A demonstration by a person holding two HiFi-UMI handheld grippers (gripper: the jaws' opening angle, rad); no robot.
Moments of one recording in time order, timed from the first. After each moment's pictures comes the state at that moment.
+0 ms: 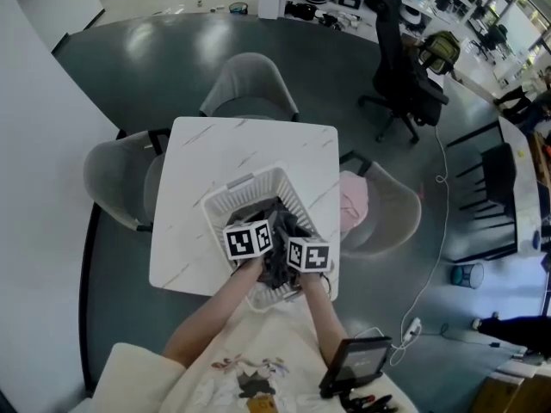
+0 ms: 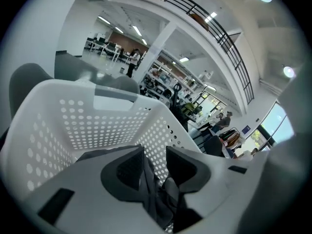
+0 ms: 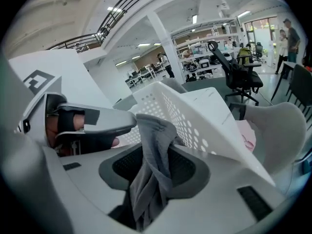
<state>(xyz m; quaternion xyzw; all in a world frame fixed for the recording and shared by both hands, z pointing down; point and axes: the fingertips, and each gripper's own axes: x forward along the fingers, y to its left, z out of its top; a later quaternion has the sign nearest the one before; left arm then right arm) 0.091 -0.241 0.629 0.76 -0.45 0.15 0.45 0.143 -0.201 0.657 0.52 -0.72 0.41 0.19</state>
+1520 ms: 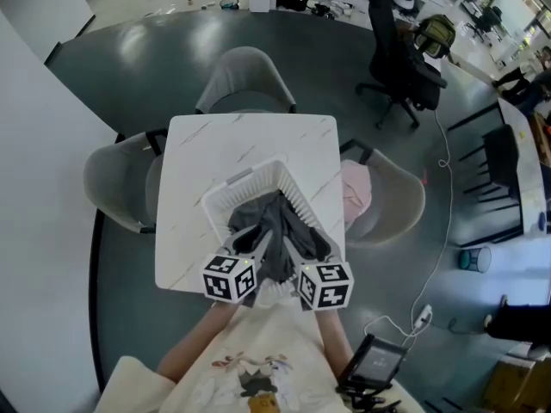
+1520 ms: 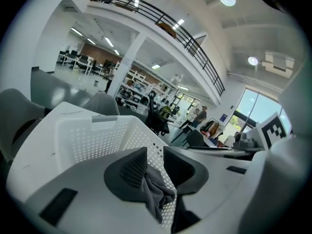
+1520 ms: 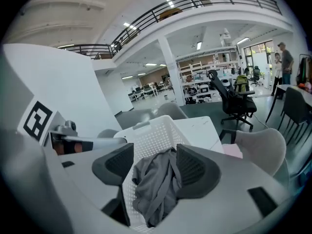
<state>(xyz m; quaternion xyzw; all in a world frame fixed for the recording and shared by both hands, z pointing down) 0.073 -0.175 0.544 0.86 -0.37 0.12 0.34 0.149 -0.156 0.548 0.57 -0.75 0.30 0.15</state>
